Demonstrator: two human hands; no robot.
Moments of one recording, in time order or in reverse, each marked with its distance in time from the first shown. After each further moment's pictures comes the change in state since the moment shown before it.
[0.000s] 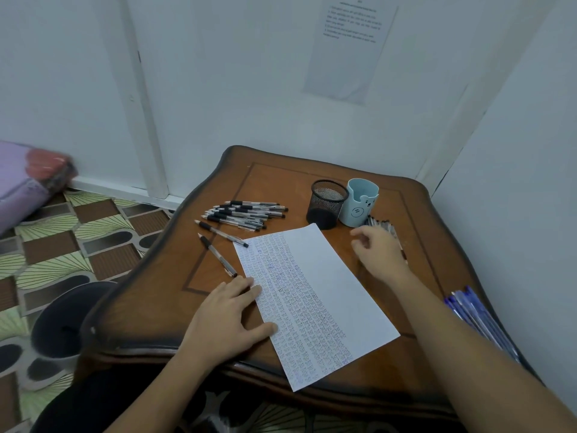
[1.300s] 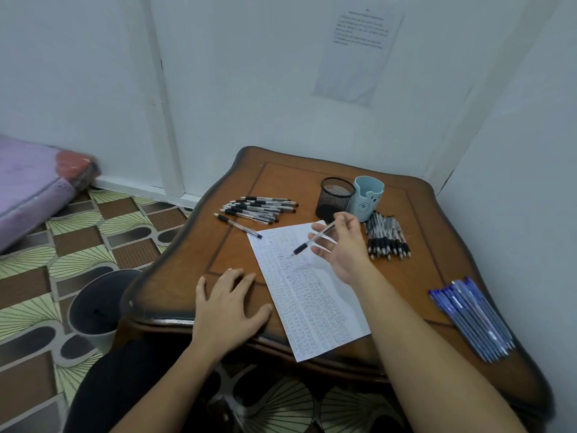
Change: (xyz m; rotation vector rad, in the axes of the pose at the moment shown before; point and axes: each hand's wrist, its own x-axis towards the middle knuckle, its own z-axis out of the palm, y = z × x) left_hand -0.033 0.000 -0.003 0.210 0.113 -0.225; right_hand -0.046 -0.093 0.024 1.335 -0.095 0.419
